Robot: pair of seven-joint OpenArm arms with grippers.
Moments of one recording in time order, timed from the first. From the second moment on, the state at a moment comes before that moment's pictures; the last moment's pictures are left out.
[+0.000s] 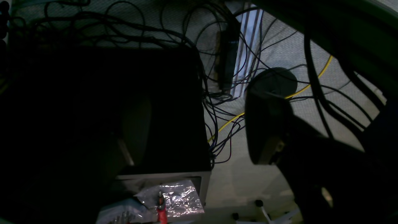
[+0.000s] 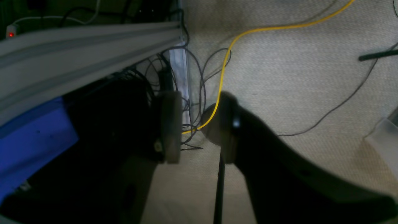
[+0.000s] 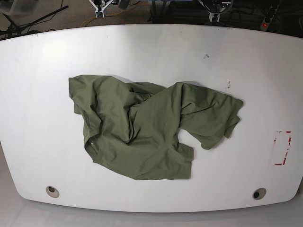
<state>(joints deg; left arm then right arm) 11.0 -6.6 -1.8 16.9 -2.9 -10.6 7.2 -14.7 7.4 3.7 18.0 2.1 19.0 6.1</state>
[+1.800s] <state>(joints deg) 59.6 -6.3 -7.4 85.4 -3.1 -11.6 5.3 -56.8 8.0 3.3 77.0 9.1 19.1 5.5</state>
